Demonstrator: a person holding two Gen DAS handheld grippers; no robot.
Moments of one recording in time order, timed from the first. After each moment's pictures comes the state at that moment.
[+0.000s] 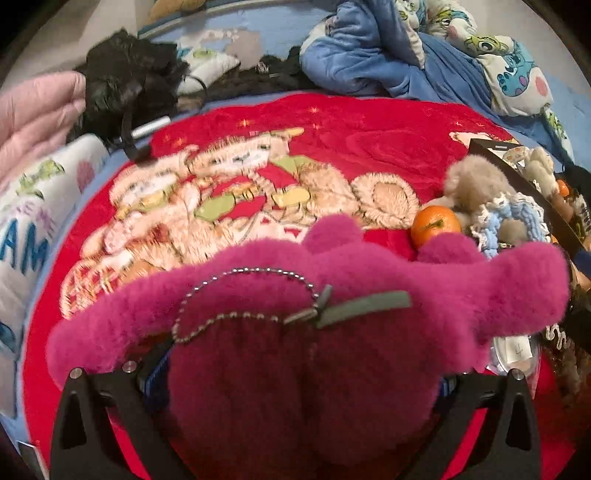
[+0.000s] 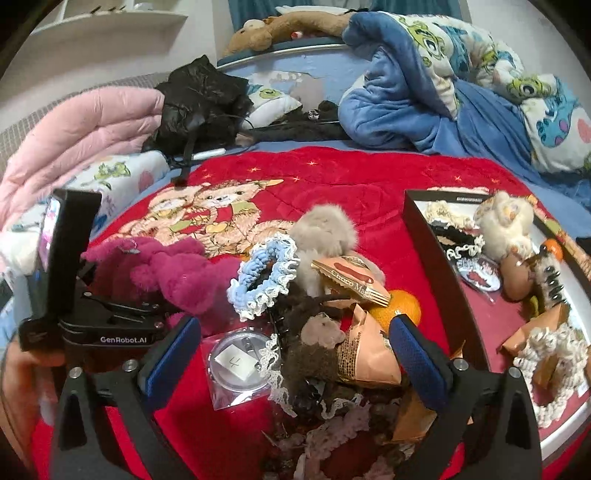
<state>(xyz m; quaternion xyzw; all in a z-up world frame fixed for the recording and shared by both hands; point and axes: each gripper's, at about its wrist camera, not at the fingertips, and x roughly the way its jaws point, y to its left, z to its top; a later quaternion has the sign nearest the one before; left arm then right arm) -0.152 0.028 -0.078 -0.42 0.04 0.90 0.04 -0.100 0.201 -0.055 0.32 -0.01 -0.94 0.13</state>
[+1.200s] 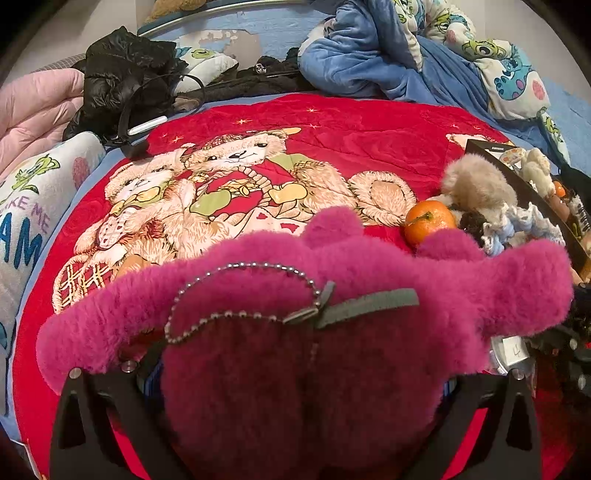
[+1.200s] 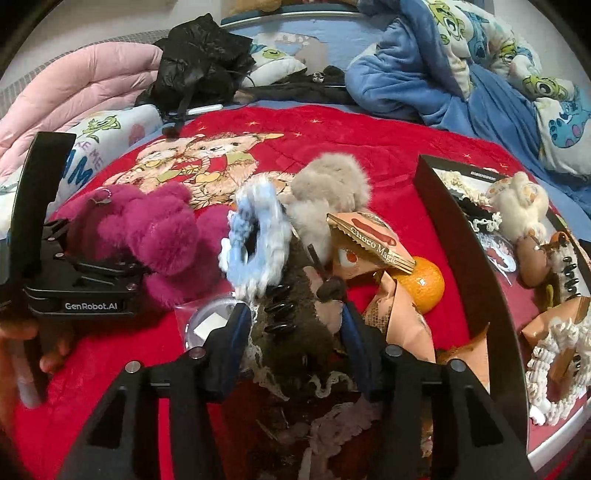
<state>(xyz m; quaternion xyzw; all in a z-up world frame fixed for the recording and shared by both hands) -0.149 0.026 -0.082 -0.41 0.03 0.91 0.05 -0.113 0.182 -0.082 0.39 0.04 -0.91 0.11</state>
